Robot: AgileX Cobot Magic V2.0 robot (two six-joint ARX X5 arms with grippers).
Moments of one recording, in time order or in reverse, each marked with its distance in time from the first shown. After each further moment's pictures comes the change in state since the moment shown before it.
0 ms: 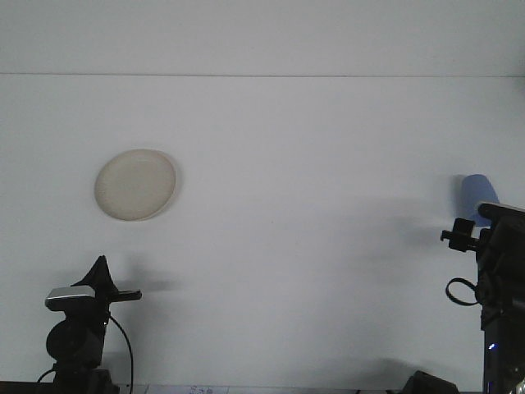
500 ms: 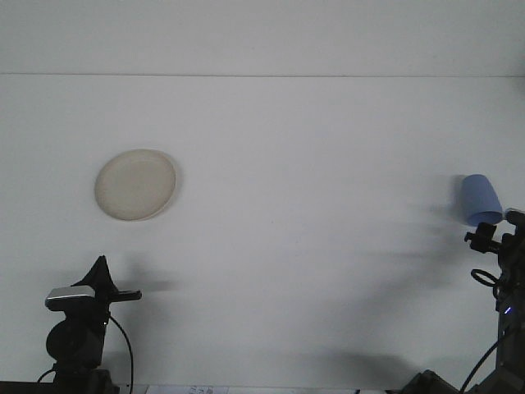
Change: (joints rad) left arm 0.000 0.000 0.000 0.000 0.000 0.000; right arm -0.264 0.296 -0.116 0.409 -0.255 -0.075
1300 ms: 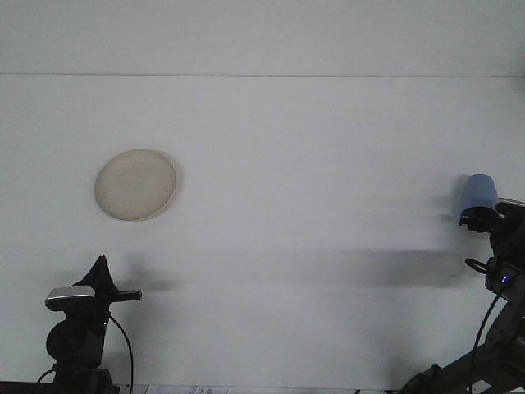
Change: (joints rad) left arm 0.000 0.000 0.000 0.000 0.000 0.000; right arm 0.000 0.451 -0.001 0.690 -0.179 -0.010
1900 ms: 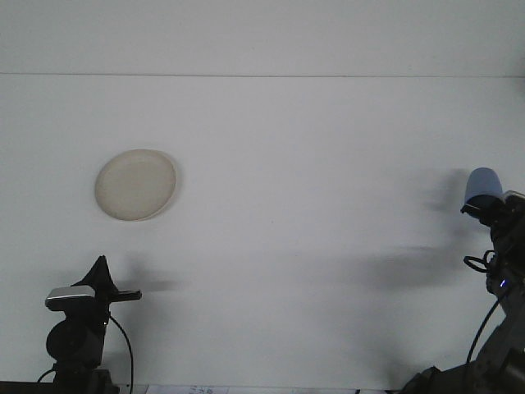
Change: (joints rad) left arm 0.000 0.000 0.000 0.000 0.000 0.000; right arm 0.052 -0.195 -0.001 -0.156 0.047 0.251
